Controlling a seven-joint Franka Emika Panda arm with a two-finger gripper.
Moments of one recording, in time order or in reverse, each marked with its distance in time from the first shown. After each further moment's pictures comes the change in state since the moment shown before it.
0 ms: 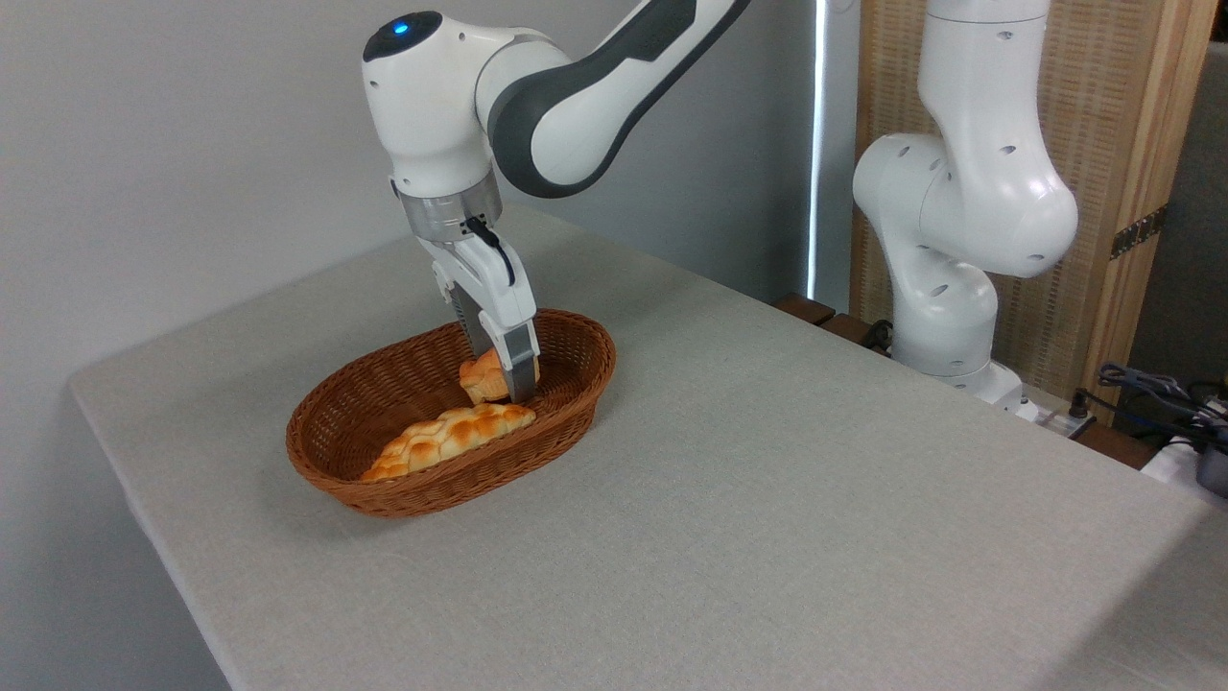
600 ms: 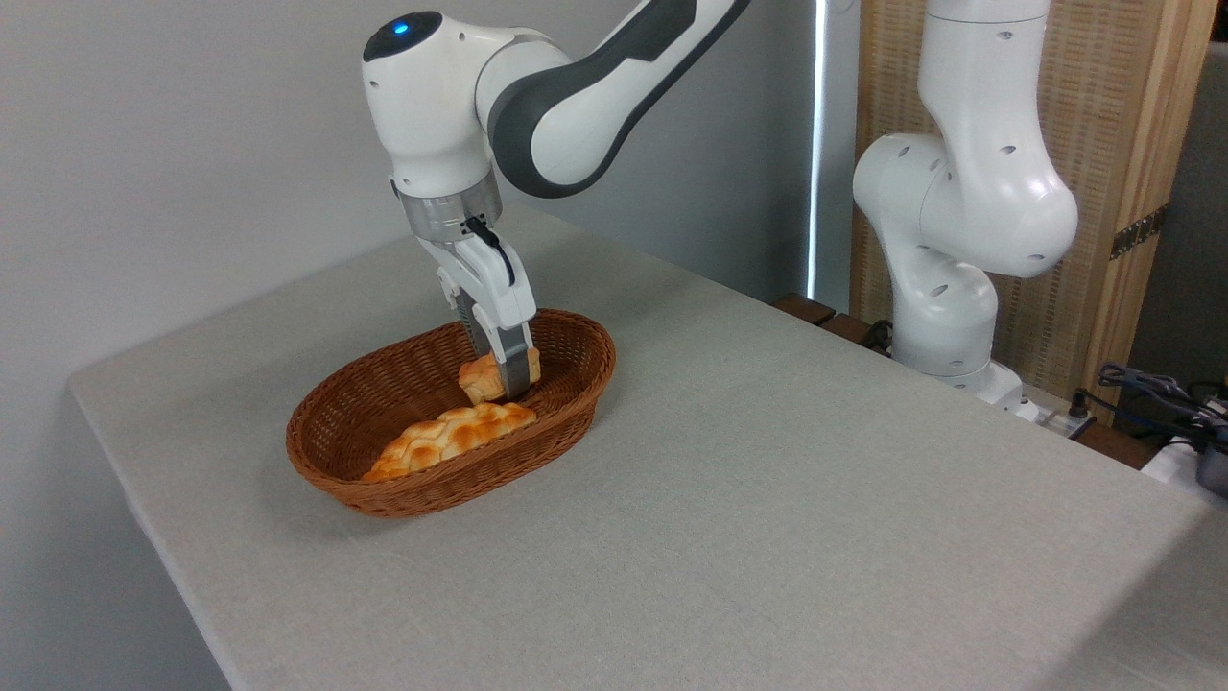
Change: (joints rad) arm 0.000 0.000 0.000 0.000 0.000 0.000 0.000
